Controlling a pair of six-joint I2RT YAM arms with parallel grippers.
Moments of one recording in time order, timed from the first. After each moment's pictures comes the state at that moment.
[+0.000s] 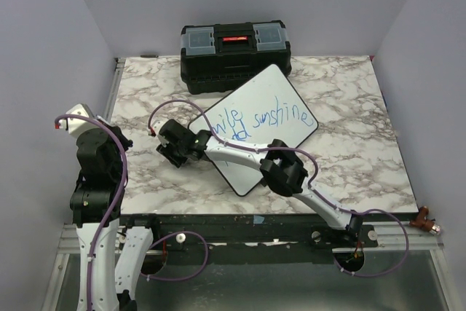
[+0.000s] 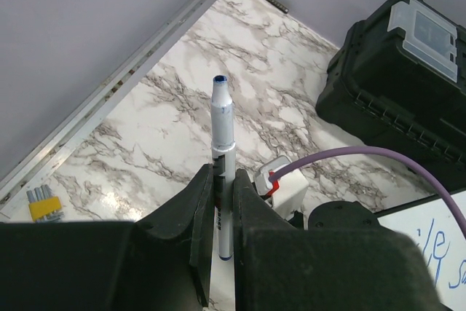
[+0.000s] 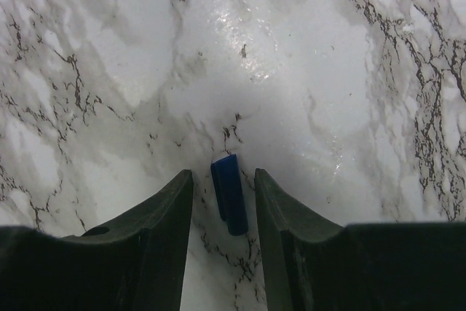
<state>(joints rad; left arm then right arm) 0.02 0.57 1.00 -0.70 -0.35 -0.45 1.12 2.53 2.17 -0.44 0.01 0.02</state>
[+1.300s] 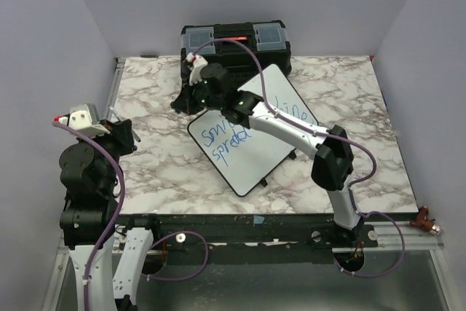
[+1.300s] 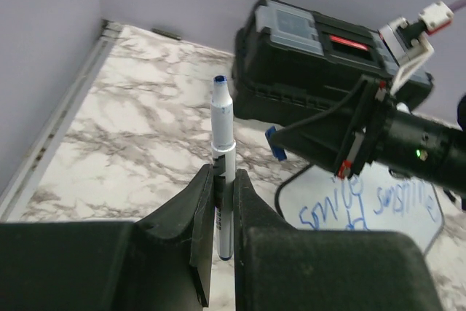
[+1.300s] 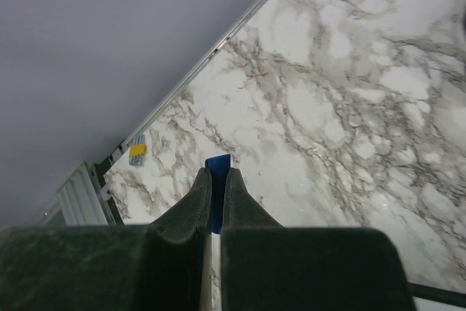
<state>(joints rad) 0.02 0.50 1.10 -0.67 -0.06 -0.32 0.96 2.11 1.99 -0.18 -0.14 0.39</state>
